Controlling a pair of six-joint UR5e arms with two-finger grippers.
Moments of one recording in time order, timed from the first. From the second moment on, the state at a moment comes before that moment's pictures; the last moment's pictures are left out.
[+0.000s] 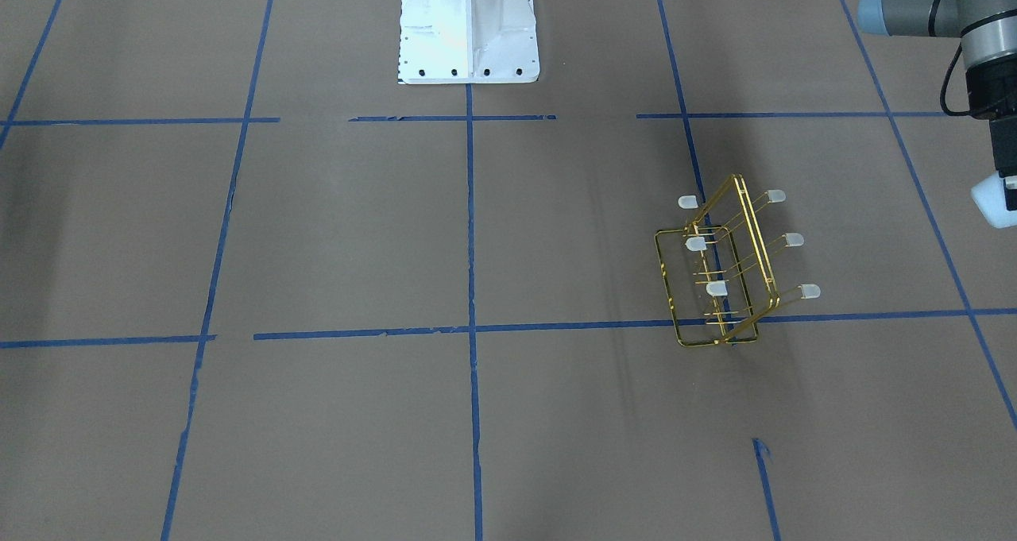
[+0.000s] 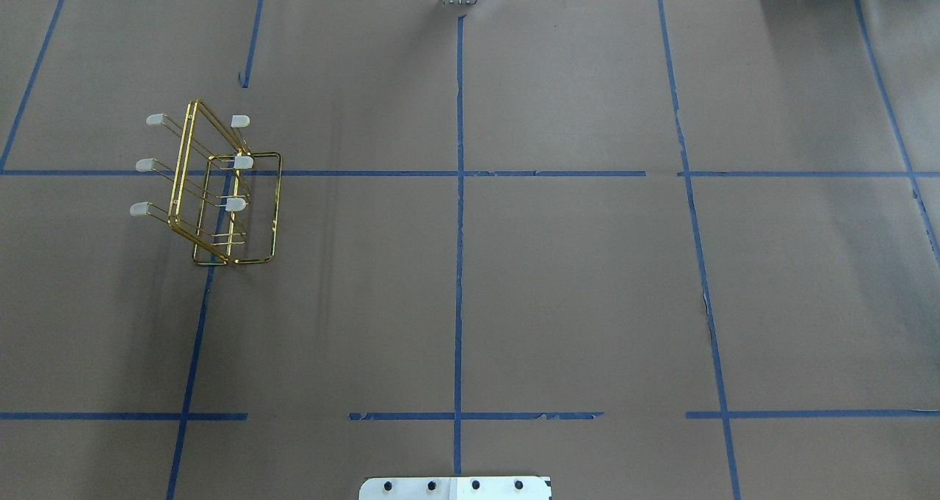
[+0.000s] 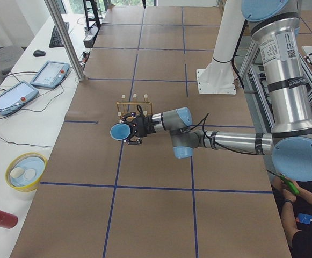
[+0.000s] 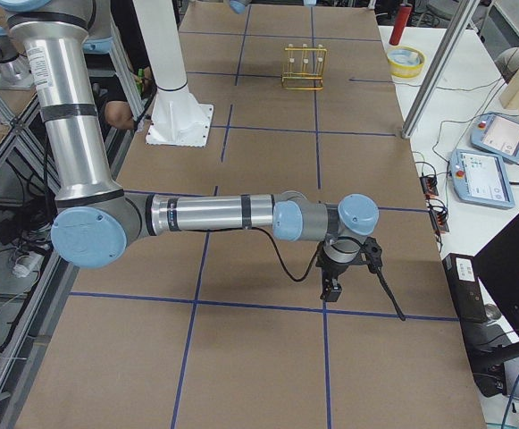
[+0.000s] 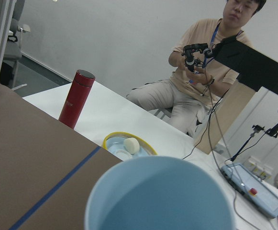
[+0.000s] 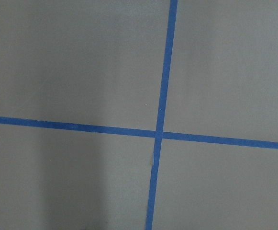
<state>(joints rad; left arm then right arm) -0.89 -1.27 -1.77 -3.01 -1.14 -1.72 1.49 -1.39 1.46 -1.67 2.30 -0.04</state>
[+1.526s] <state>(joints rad) -0.56 -1.23 -1.82 -3.44 -0.92 -3.04 1.49 -1.39 1.46 -1.67 2.30 -0.04</state>
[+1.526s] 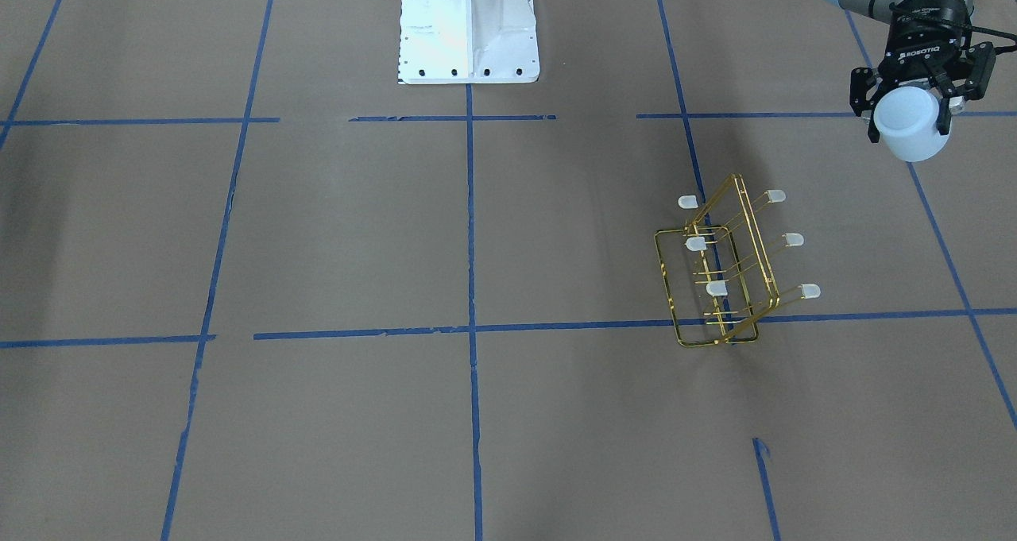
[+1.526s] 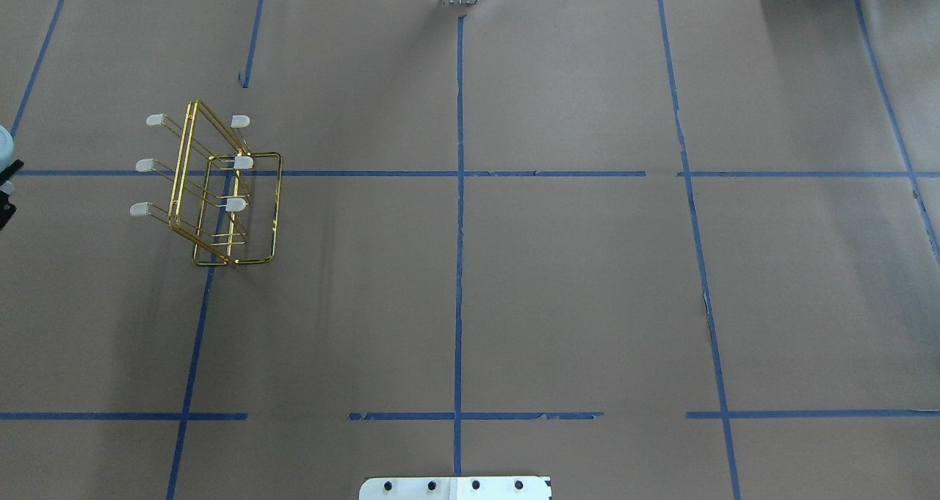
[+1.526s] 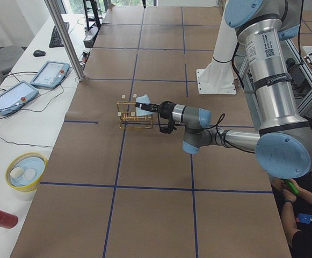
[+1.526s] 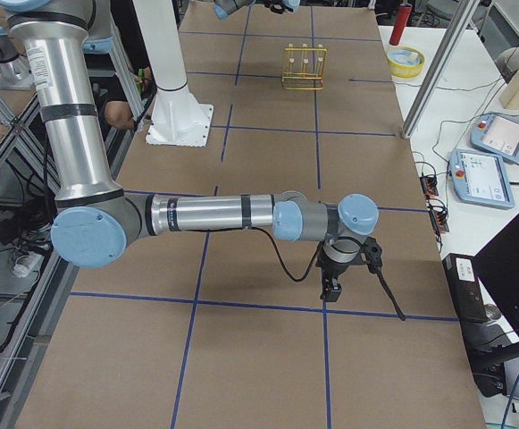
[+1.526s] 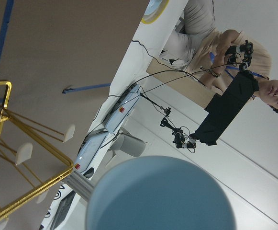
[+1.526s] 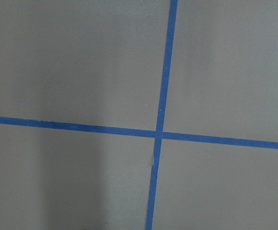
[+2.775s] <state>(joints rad) -0.23 -1.41 -1.72 -3.47 -0.29 -3.54 1.49 -1.39 1.46 -1.67 2.30 -0.04</state>
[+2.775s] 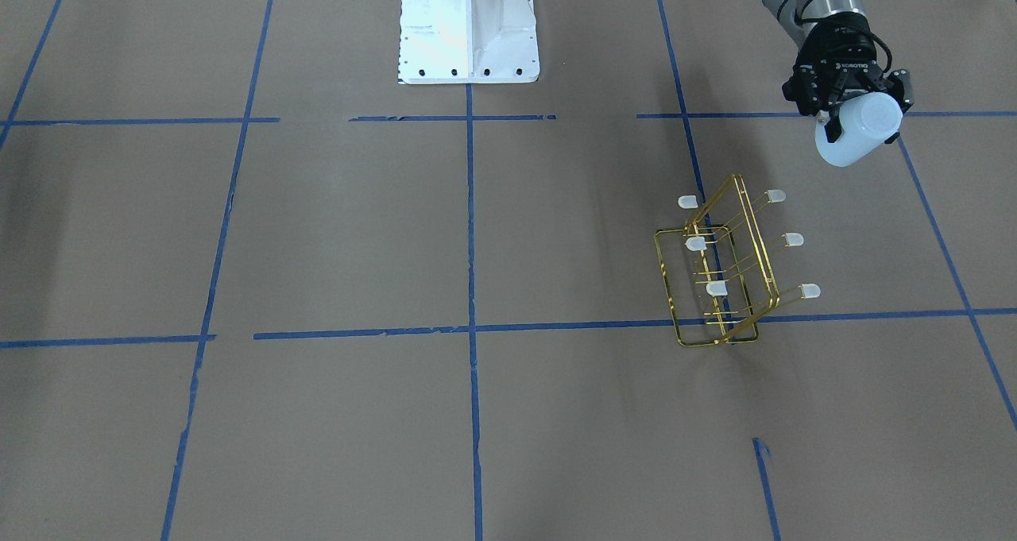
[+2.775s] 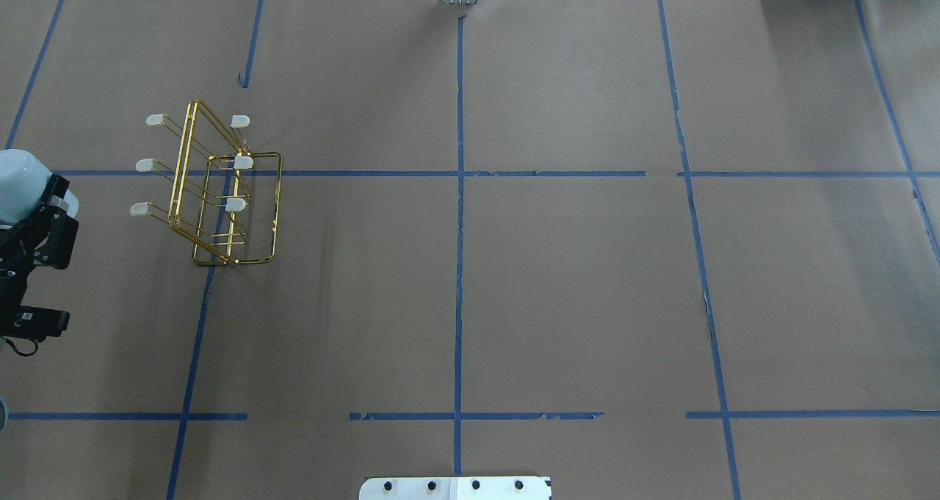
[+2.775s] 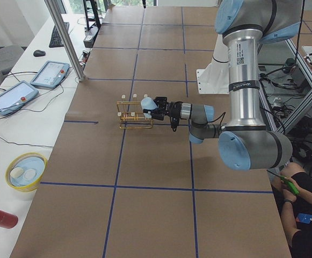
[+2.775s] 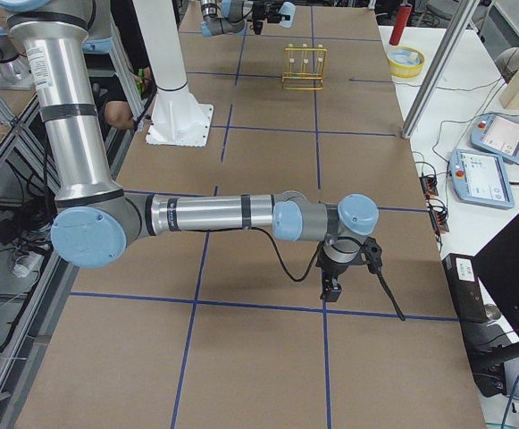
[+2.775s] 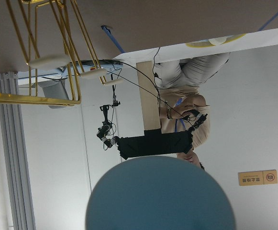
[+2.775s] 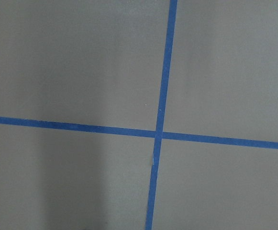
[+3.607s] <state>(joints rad) -0.22 -1.55 -1.63 -3.45 -0.25 -3.54 1.49 -1.39 1.46 -1.67 2.30 -0.04</state>
